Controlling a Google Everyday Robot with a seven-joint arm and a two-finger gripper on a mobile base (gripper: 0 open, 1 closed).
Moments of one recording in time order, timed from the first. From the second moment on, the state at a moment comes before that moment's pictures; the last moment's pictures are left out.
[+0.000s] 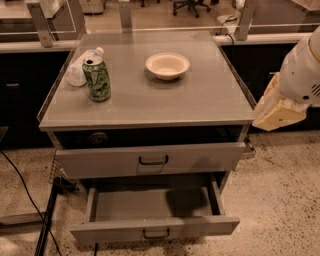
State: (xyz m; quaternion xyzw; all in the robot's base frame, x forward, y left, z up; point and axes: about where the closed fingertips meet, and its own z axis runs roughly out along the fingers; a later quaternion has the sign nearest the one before) arm 0.432 -0.211 0.952 -0.59 0.79 -0.01 0.17
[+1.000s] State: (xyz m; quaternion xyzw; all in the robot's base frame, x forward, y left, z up) arm 0.398 -0.189 0.782 -0.56 0.81 0.10 0.15
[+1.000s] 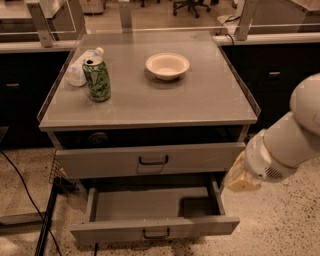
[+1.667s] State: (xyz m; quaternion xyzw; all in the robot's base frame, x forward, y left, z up) arm 0.388 -0.191 0.763 -0.56 0.81 0.11 0.13
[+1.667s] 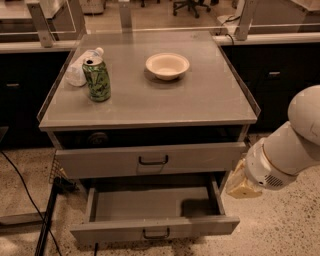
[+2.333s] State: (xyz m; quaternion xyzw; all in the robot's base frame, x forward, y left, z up) arm 0.382 -0.205 0.680 -0.56 0.81 0.10 0.15
